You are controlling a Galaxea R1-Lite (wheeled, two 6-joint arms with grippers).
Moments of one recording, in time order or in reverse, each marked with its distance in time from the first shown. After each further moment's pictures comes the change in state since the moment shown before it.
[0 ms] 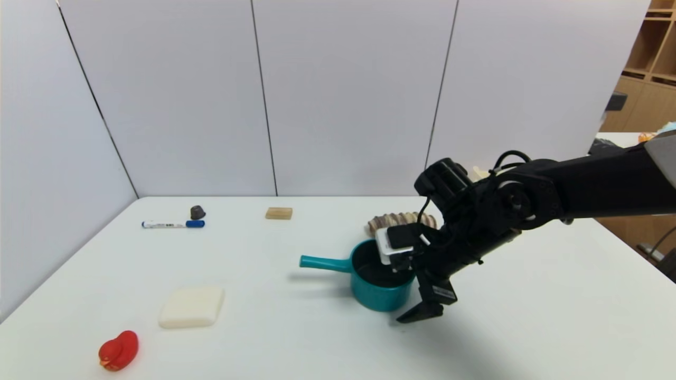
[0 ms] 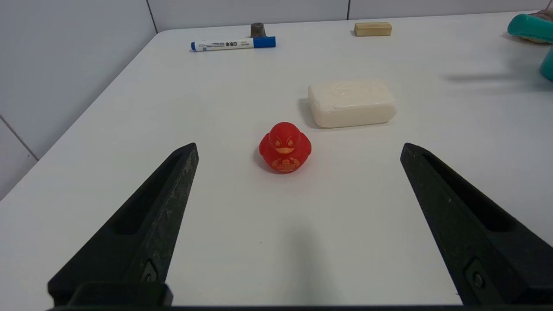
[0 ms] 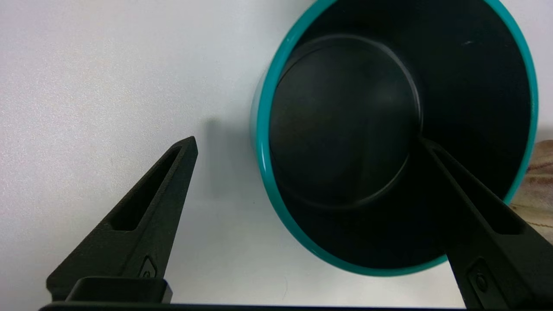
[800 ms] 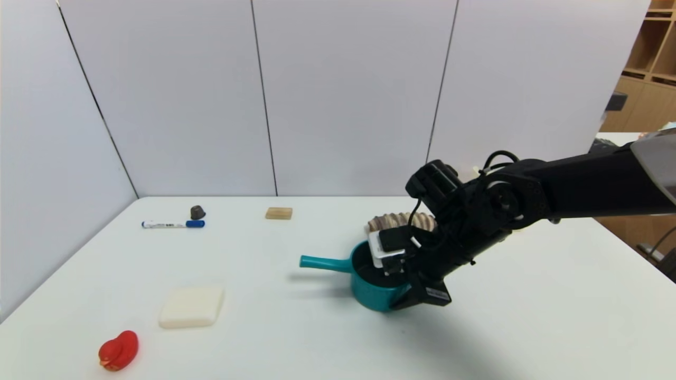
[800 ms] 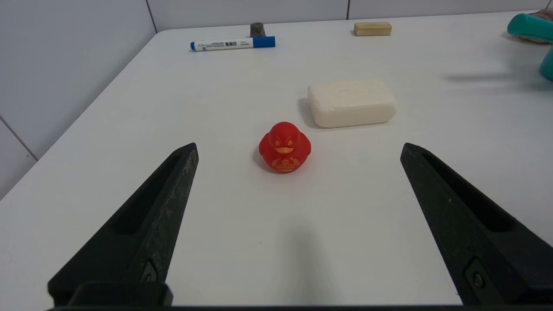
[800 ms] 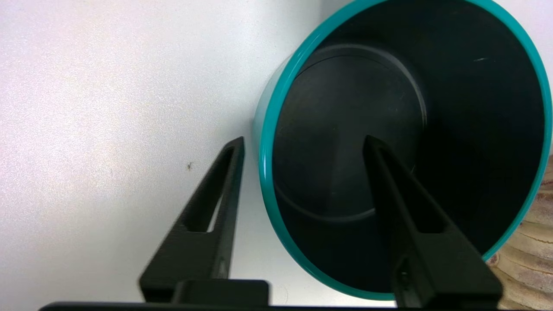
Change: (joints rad) left arm 0.000 0.000 0.000 0.000 0.000 0.000; right arm 0.020 0.021 -0.034 0.026 -0.021 0.002
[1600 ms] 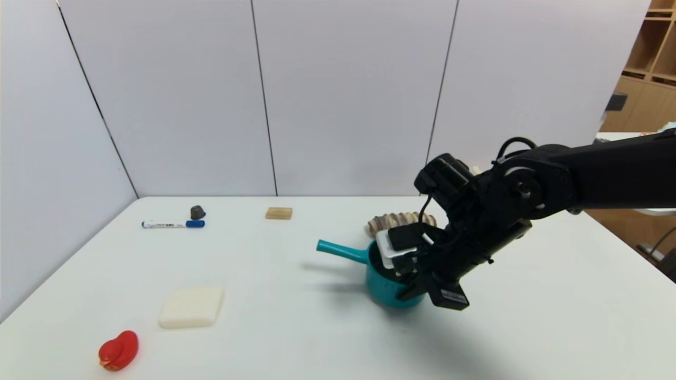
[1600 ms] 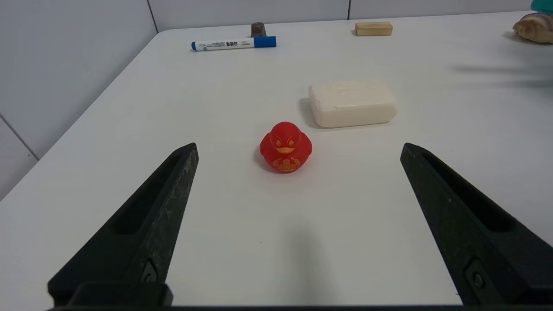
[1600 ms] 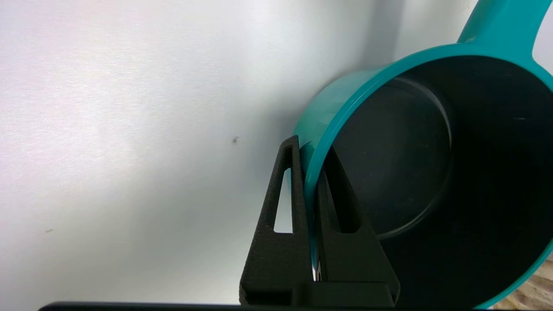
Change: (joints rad) left arm 0.000 0.000 0.000 0.000 0.000 0.000; right arm 0.002 -0.061 -0.026 0.140 -0.001 0.003
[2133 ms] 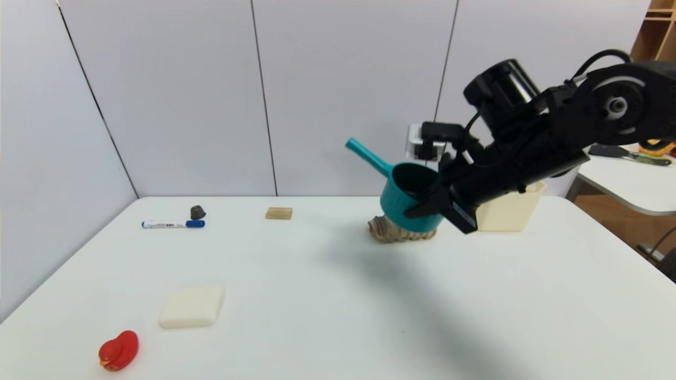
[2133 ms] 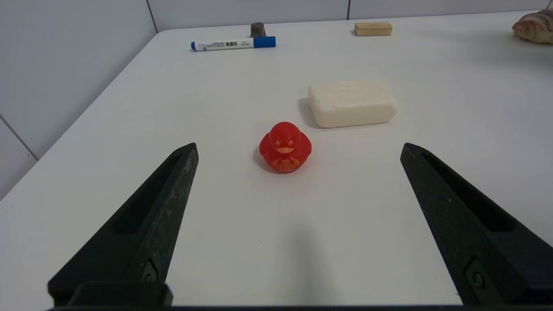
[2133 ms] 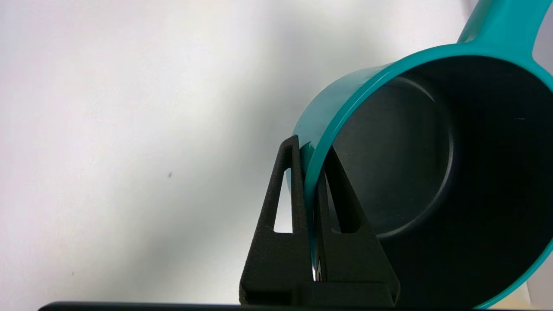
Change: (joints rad) left arm 0.000 0.000 0.000 0.000 0.000 0.000; right arm -0.104 -0.095 -0.262 0.024 0.001 0.353
